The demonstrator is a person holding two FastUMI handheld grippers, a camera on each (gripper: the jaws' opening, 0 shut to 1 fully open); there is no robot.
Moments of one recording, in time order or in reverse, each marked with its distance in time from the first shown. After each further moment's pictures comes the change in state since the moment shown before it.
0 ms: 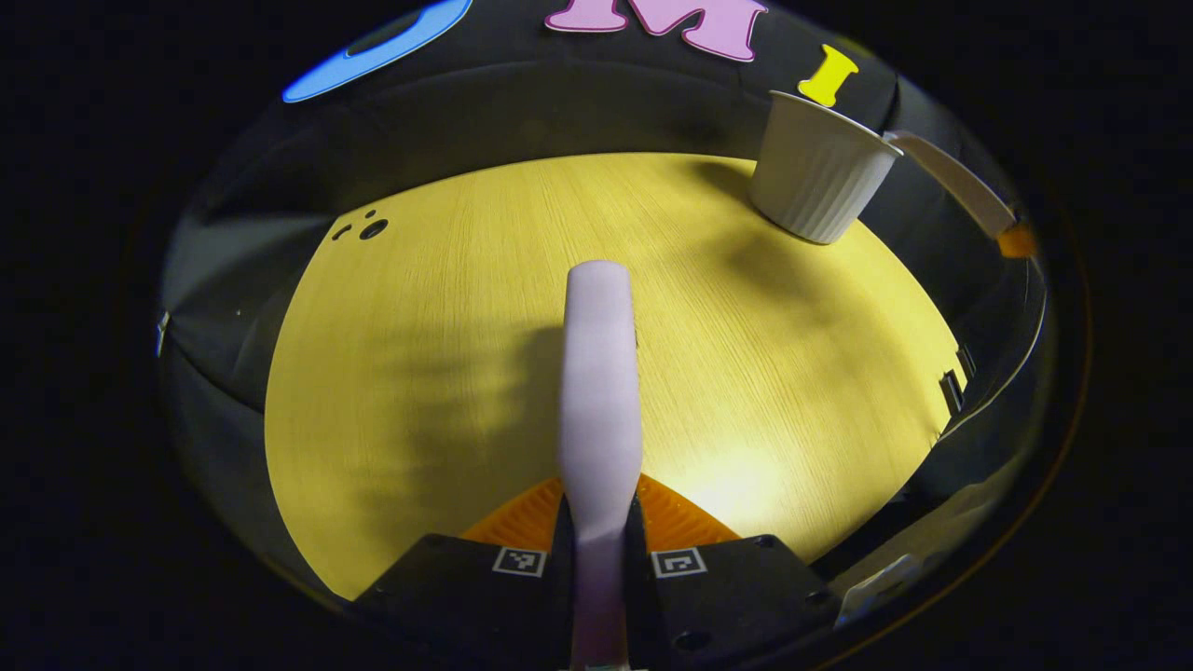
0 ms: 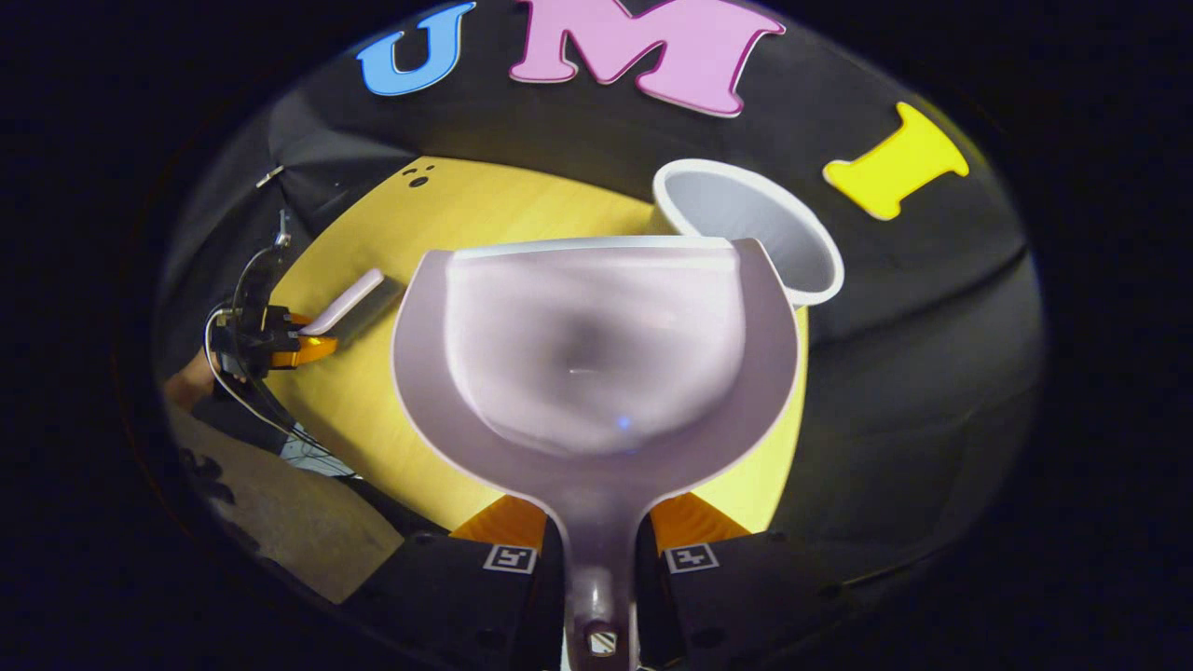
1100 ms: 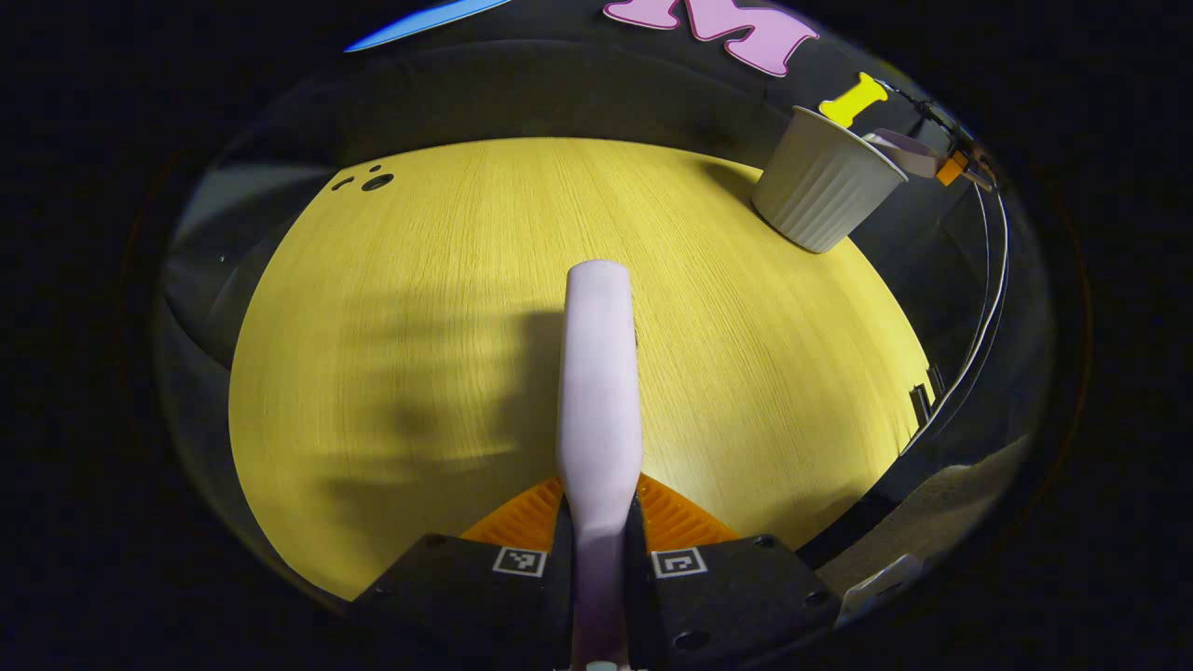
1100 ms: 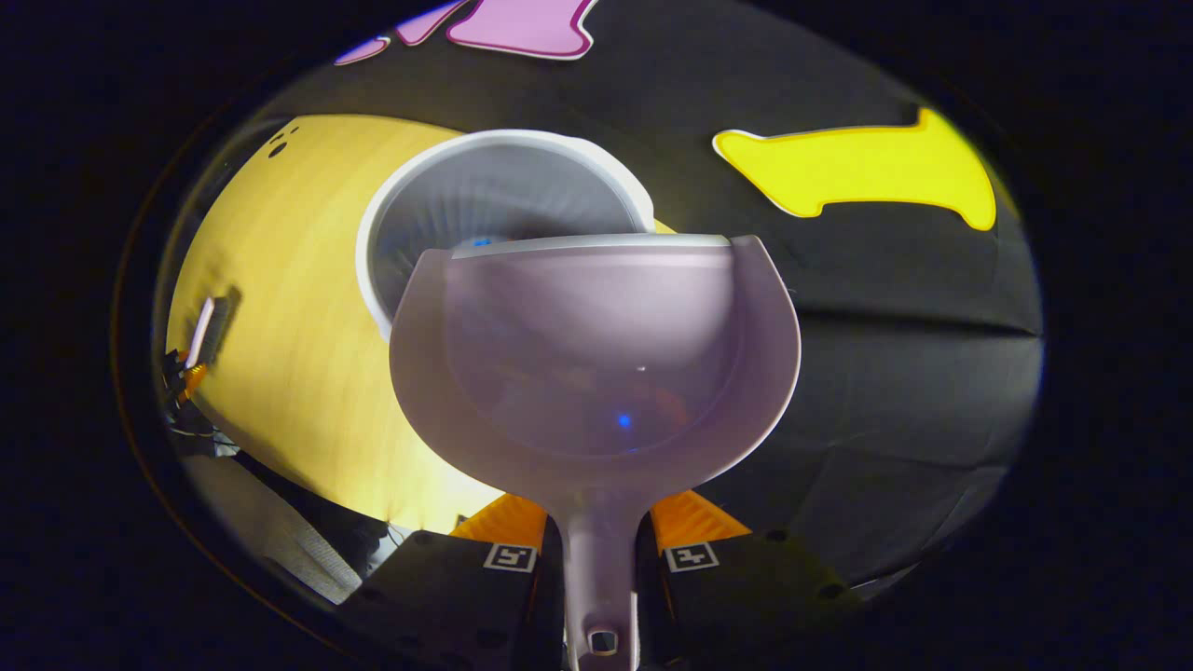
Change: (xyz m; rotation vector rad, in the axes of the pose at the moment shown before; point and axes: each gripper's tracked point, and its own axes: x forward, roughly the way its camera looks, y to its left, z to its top) left arm -0.004 0.011 -0.029 -0.105 0.028 -0.121; right arm -0.043 -0.231 0.133 -0.075 0.310 -0.338
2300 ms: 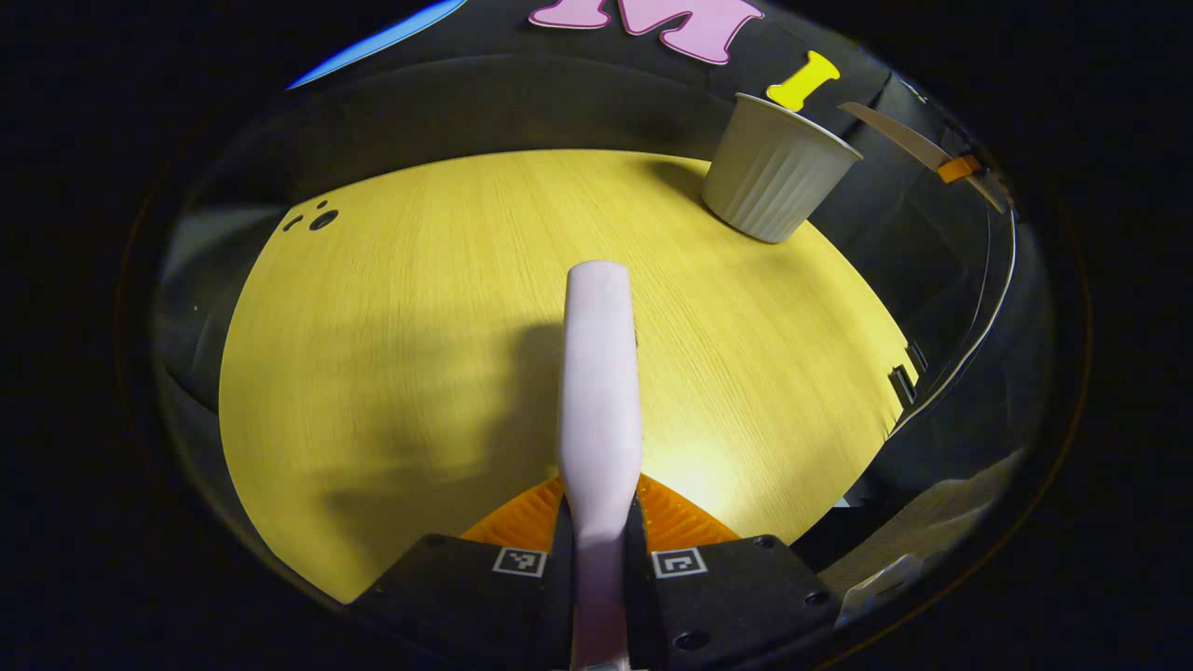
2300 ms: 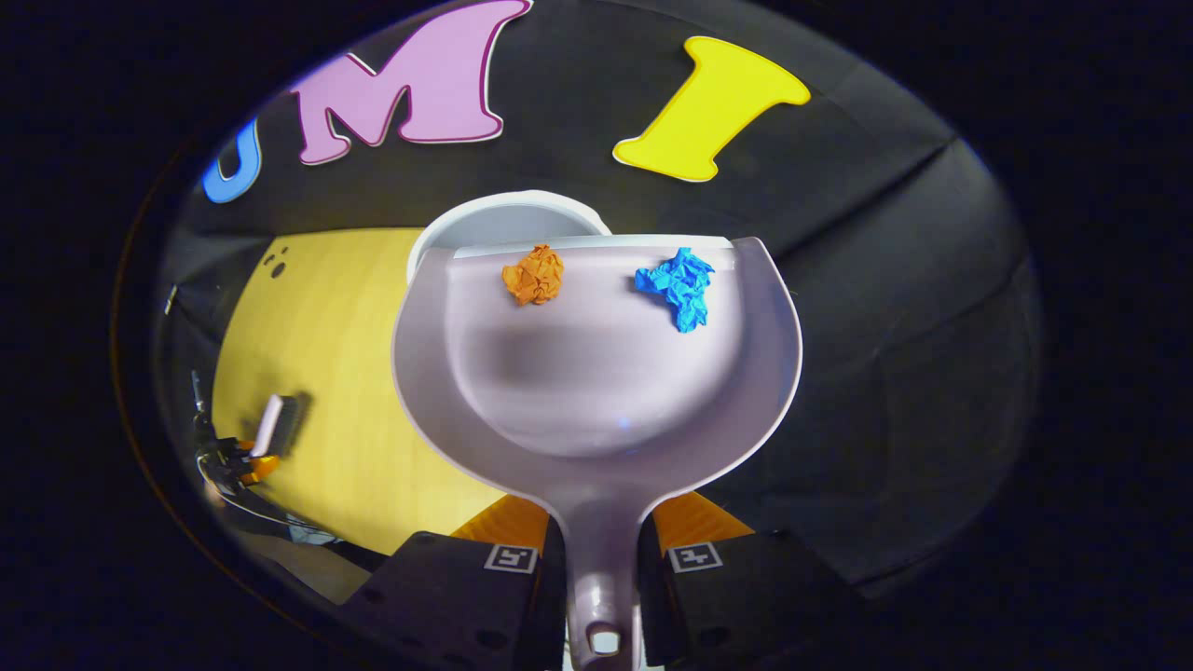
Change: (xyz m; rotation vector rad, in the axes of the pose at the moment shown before) left arm 0.001 -0.030 0.011 0.099 -0.013 -0.067; right arm -0.019 0.010 -0.054 0.312 -0.186 0.041
